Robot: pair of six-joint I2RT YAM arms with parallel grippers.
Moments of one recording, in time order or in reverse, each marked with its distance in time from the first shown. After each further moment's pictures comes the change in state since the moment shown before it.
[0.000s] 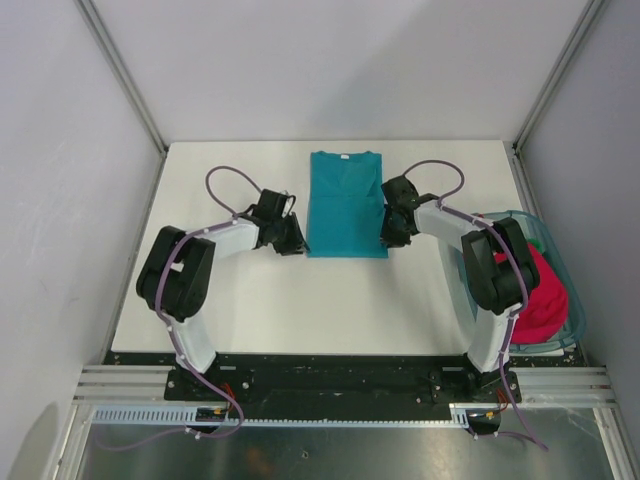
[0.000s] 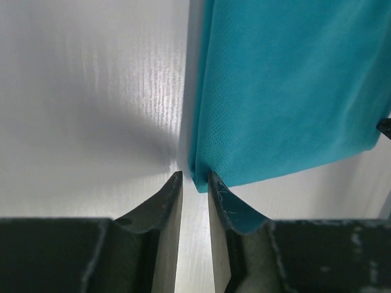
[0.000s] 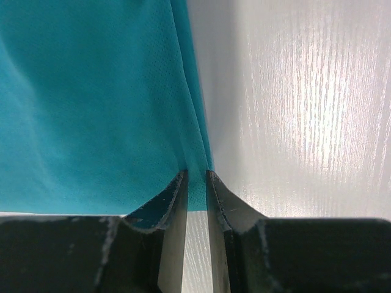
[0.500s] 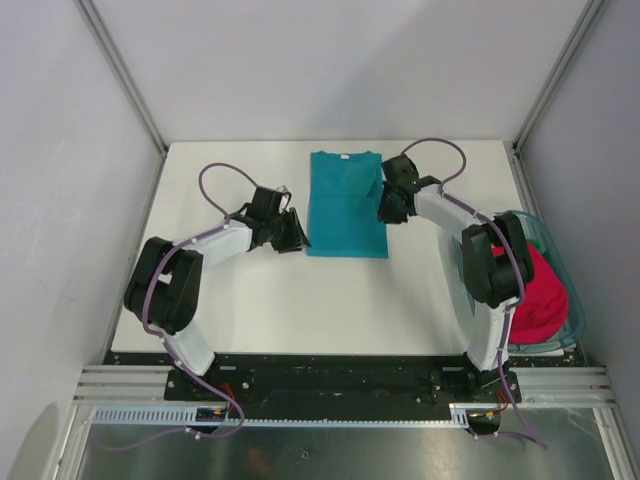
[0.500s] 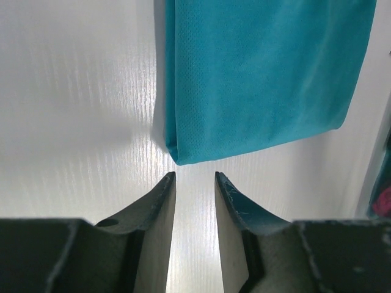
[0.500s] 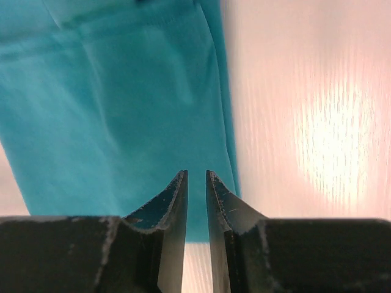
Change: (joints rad) left arm 0.000 -0.092 -0.026 -0.017 0.034 0.017; right arm -0.026 0.086 0.229 -0.006 0.014 -0.020
